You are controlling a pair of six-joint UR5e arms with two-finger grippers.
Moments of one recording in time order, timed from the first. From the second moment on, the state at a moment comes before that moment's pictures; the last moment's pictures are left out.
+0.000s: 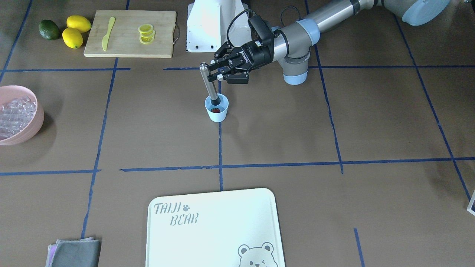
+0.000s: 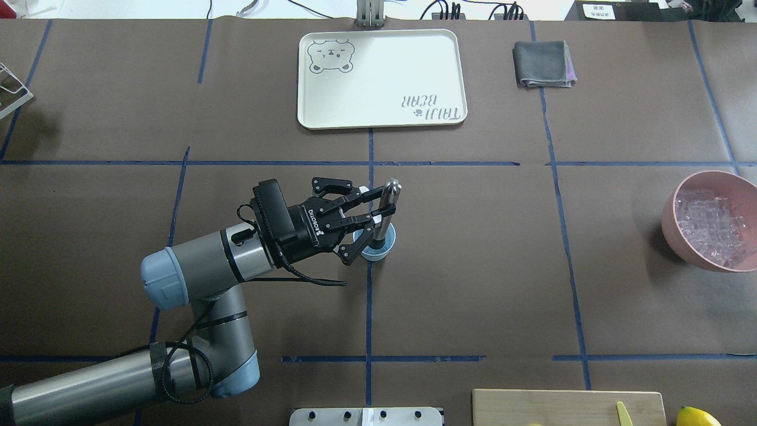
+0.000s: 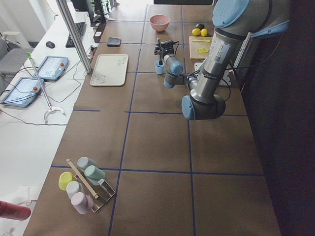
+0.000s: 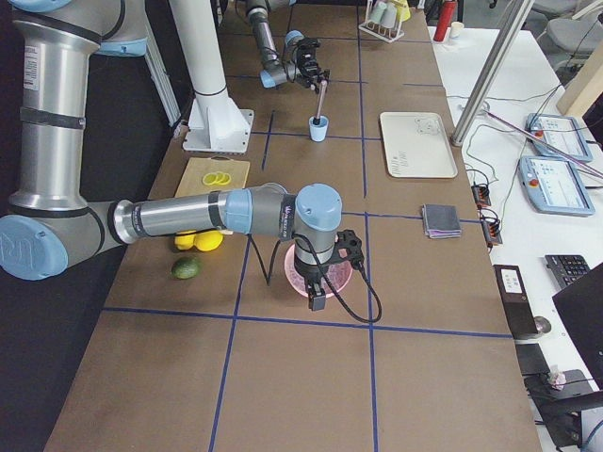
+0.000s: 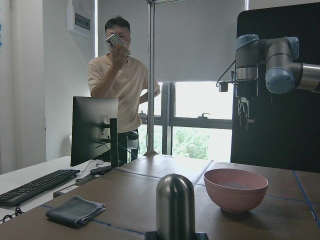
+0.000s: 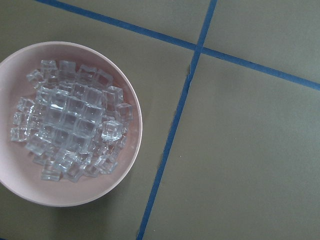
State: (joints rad) left arm -0.37 -2.16 -1.37 -3.40 -1.45 -0.28; right arm 1.59 -1.72 1.90 -1.81 2.29 -0.34
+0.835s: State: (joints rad) left arm -0.35 -2.17 -1.32 -3.44 -1.41 -0.28; right arm 1.59 -1.73 1.90 -1.81 2.29 -0.34
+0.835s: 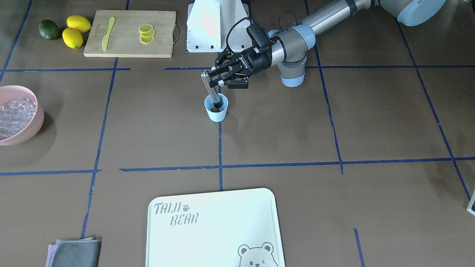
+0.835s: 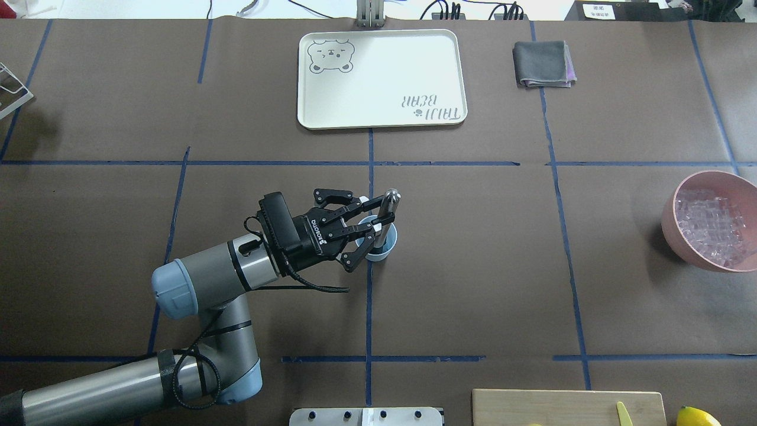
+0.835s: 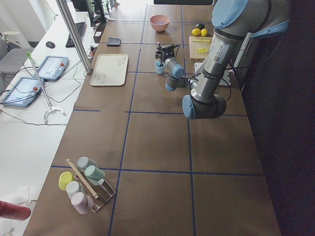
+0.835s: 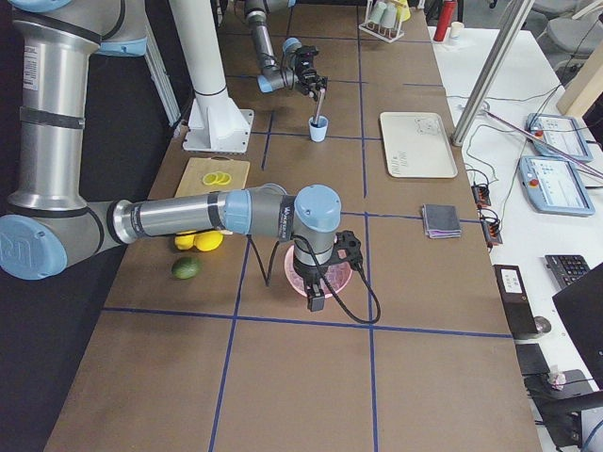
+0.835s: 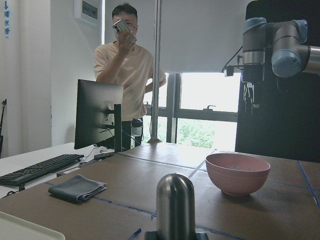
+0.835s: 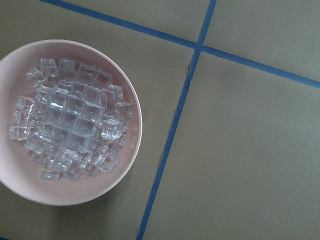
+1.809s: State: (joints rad) left arm -0.43 -2.17 -1.63 -3.03 -1.41 -0.31; right arm 1.59 -1.72 1.90 -1.81 2.29 -0.34
